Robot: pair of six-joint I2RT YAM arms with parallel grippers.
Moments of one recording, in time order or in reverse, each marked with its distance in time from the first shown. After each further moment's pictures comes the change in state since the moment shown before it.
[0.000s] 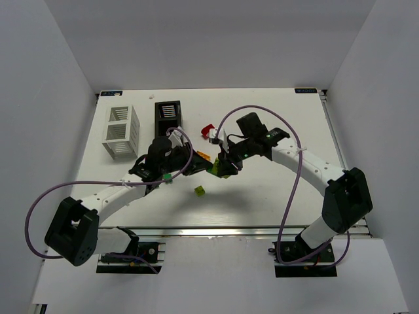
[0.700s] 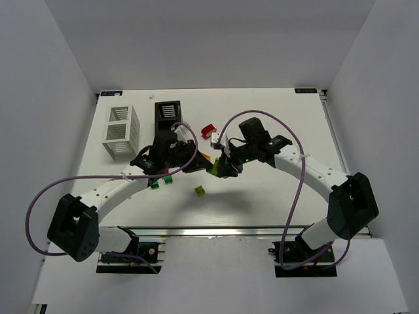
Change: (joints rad) left arm -0.009 0.030 0.124 -0.228 -0.045 0.137; right arm 0.005 -0.056 -0.109 0.126 0.025 -0.021
